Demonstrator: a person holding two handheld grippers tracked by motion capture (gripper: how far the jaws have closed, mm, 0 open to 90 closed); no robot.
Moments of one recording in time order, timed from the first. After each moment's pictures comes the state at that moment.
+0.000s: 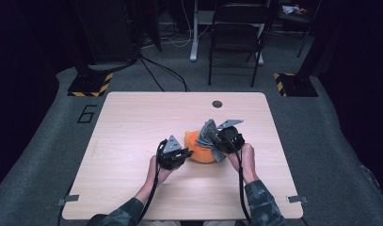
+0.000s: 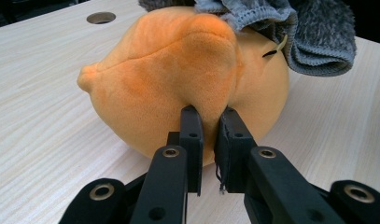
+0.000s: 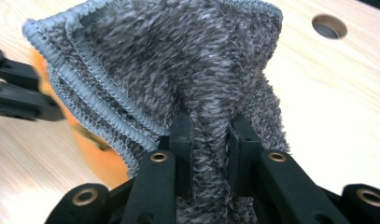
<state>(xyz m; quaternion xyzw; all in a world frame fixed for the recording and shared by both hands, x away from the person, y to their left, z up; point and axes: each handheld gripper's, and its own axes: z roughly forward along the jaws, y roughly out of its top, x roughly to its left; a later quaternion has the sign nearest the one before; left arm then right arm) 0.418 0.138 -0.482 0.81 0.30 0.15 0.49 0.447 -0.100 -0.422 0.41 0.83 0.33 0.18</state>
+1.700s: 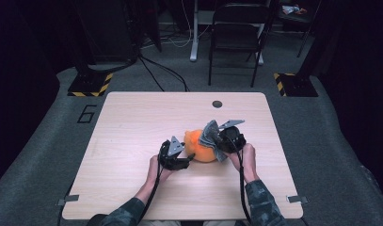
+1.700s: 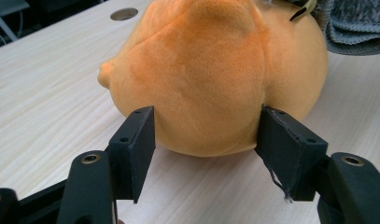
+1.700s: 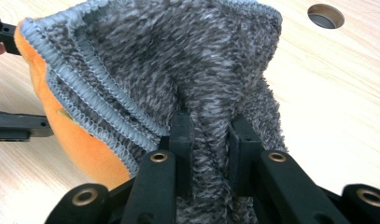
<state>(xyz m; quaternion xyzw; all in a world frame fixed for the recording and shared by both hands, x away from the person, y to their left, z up) 0.420 0.132 -0.492 0.82 0.29 0.22 0.45 0.453 -0.106 -0.430 0.42 0.83 0.32 0.18</state>
